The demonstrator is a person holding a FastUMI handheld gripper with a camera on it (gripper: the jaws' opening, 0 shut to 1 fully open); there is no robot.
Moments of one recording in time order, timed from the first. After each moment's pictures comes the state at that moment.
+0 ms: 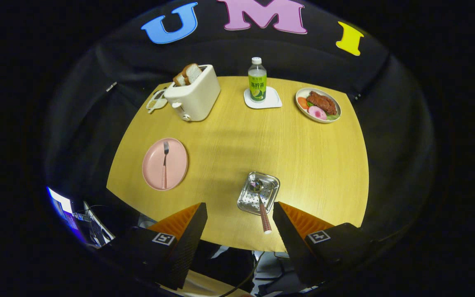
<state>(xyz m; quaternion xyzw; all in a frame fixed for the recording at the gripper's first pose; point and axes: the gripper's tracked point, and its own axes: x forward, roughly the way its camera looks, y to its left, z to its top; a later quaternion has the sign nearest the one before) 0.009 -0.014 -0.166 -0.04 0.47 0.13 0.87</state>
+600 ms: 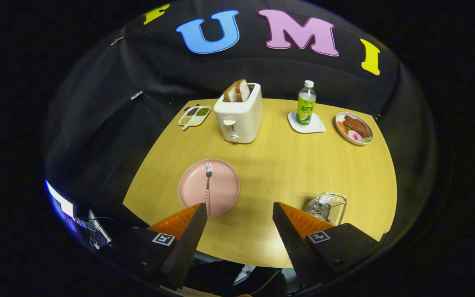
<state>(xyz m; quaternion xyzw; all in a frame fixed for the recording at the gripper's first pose) 0.000 0.148 -0.195 -0.02 0.41 0.19 0.89</state>
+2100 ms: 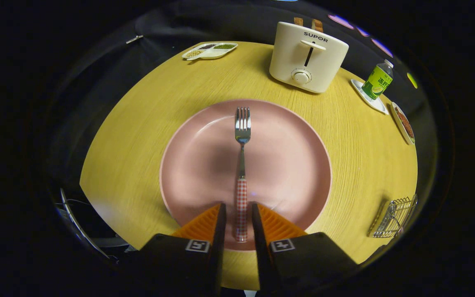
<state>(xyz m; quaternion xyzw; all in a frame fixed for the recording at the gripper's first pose) 0.027 0.266 -0.410 -0.13 0.51 0.16 0.84</state>
